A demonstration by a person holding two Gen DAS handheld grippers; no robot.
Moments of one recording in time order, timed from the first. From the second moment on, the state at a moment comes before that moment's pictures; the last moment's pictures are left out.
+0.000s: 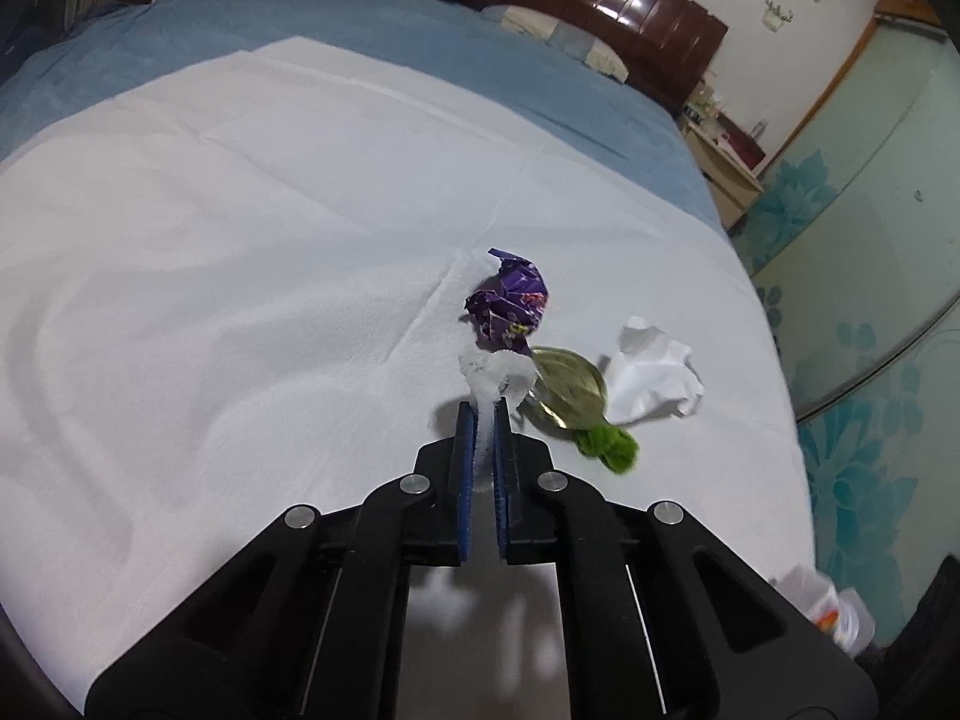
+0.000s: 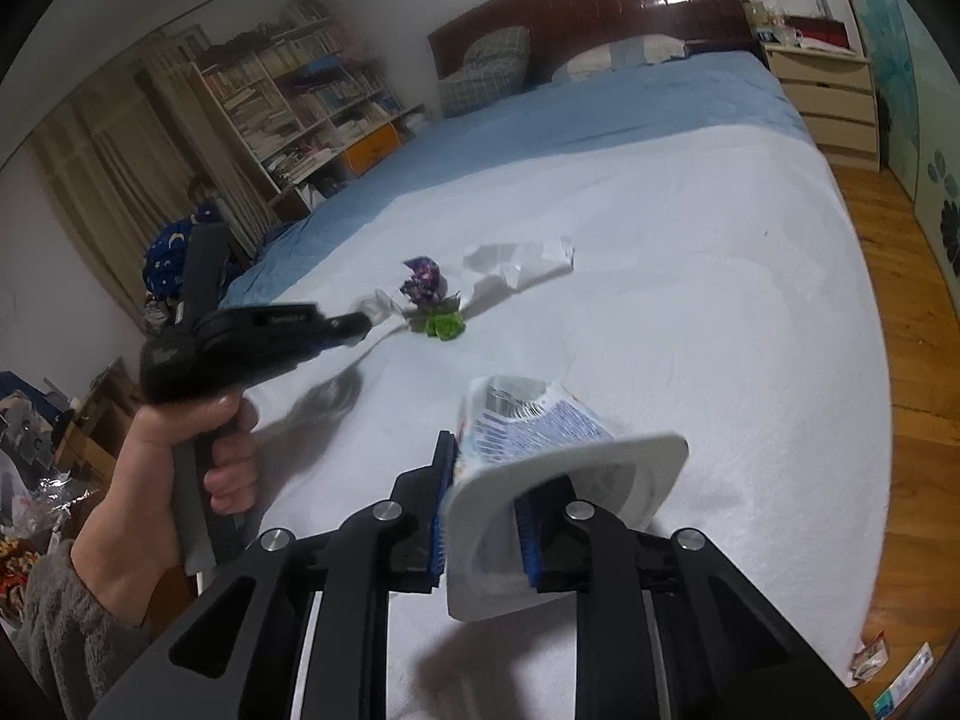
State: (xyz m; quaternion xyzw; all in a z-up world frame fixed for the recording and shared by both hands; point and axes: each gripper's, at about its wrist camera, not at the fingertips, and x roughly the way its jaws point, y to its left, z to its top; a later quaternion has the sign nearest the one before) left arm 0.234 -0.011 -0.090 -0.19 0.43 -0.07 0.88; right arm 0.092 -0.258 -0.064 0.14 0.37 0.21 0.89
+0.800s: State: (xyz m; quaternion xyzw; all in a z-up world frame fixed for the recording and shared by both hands) left arm 0.005 -0.389 0.103 -0.06 0.33 -0.42 0.84; right arm -0.216 -0.613 0.087 0.14 0.29 0.00 0.95
